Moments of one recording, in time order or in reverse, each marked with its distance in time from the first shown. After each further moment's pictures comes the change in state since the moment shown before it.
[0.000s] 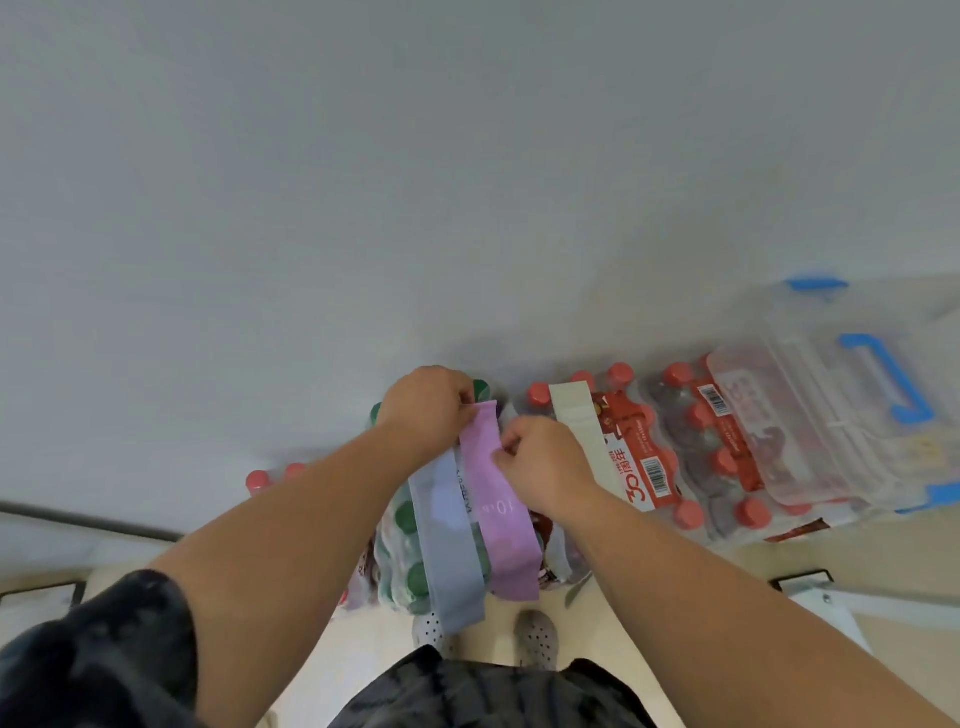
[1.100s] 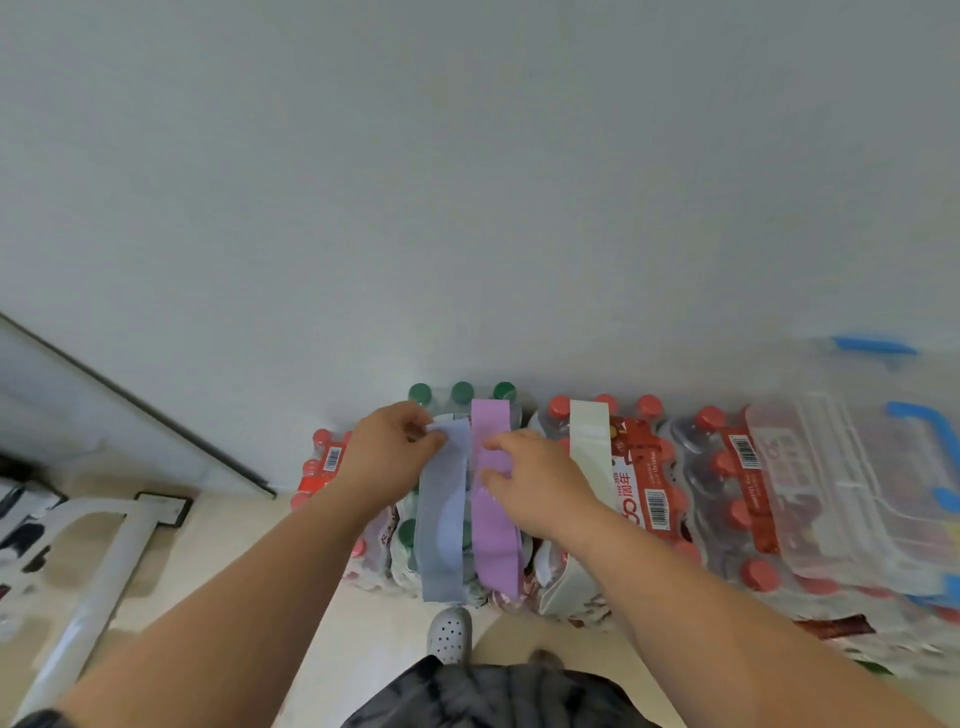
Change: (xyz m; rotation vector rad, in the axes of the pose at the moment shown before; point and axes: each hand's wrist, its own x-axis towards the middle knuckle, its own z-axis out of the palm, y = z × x) left_hand -0.120 0.015 0.005 -0.418 0.365 -0.428; right_hand -0.033 0.015 -0.025 -0.011 -0.224 -0.382
